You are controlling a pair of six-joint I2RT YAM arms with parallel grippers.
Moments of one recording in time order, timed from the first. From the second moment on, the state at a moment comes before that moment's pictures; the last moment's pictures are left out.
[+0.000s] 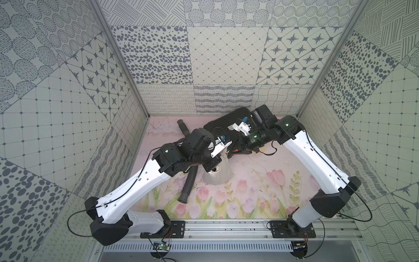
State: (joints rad) left arm -0.85 1.28 1.53 -0.99 -0.03 0.21; right arm 0.63 1.60 1.94 -1.32 -0.61 0.54
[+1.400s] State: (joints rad) left arm -0.85 1.27 1.48 -0.88 -0.03 0.21; right arm 0.61 1.46 1.95 -1.02 -0.47 0.43
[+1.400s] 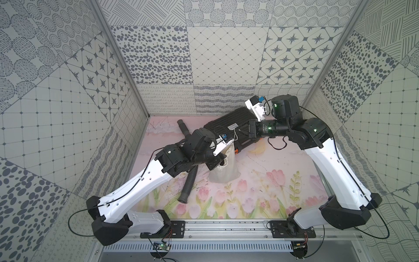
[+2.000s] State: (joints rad) left arm -0.85 1.28 1.45 -0.69 -0.07 0.20; right arm 0.61 1.43 1.89 -0.89 -0.53 0.51
